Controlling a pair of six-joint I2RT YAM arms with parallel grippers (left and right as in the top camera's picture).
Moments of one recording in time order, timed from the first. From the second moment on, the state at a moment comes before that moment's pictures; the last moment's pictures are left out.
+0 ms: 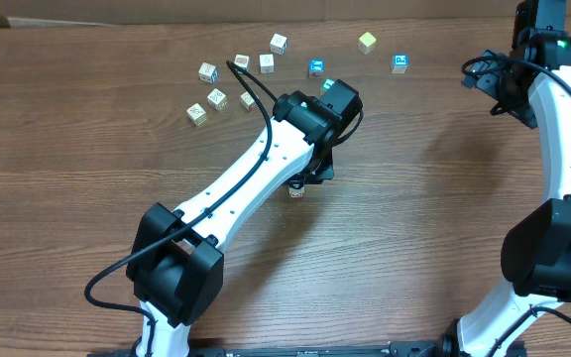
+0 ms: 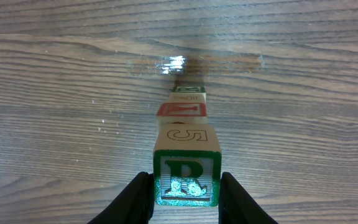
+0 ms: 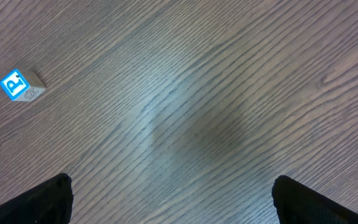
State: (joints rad) left arm -0.69 2.02 1.81 -1.28 -0.14 -0.74; right arm -0.16 1.94 1.86 -1.11 0.17 0.48
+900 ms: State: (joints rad) left arm -0.66 2.02 1.81 -1.28 -0.11 -0.74; right arm -0.16 1.94 1.86 -1.11 0.17 0.48
